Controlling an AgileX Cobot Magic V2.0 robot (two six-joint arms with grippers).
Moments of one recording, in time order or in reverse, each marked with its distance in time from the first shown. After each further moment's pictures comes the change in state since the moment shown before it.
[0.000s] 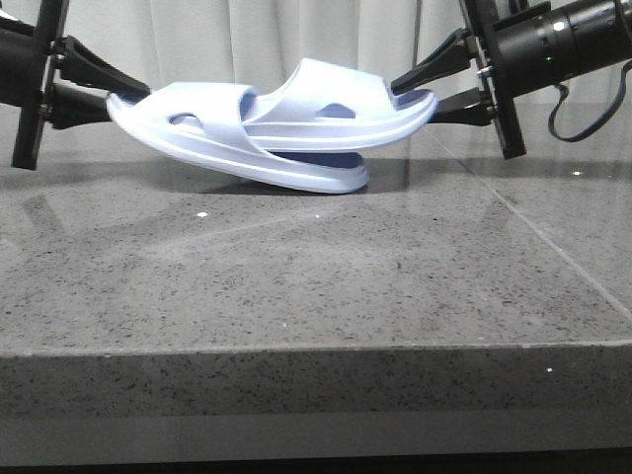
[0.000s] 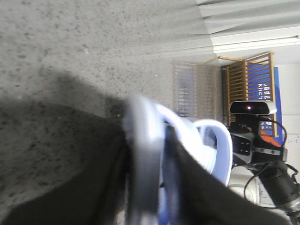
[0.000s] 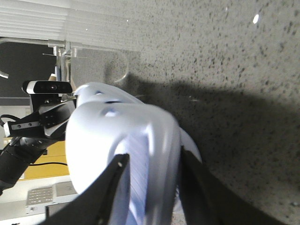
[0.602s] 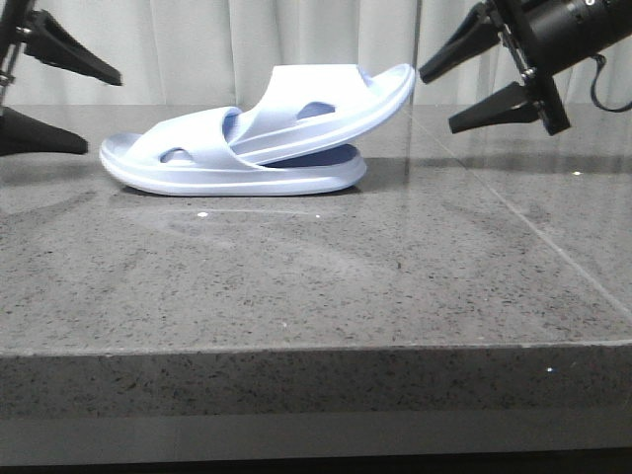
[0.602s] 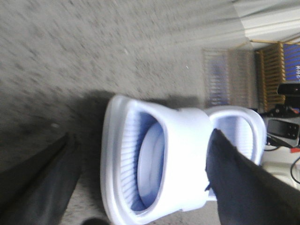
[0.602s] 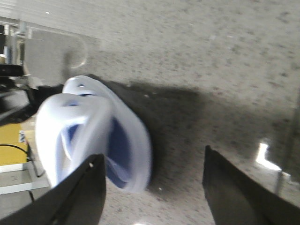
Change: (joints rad) left arm 0.086 0.000 -0.093 0.210 0.027 -0.044; right arm -0.050 0.000 -0.130 -0.241 0.042 0.074
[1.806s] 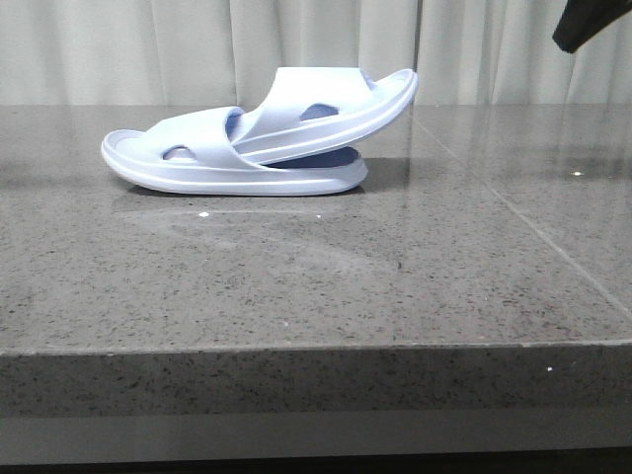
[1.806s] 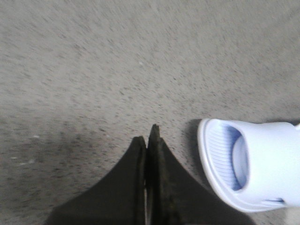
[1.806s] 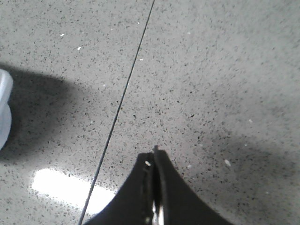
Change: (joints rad) left arm 0.040 -0.412 0.139 0.424 -0.381 0.013; right arm 0.095 -0.374 0.068 -0.801 -0.261 0.136
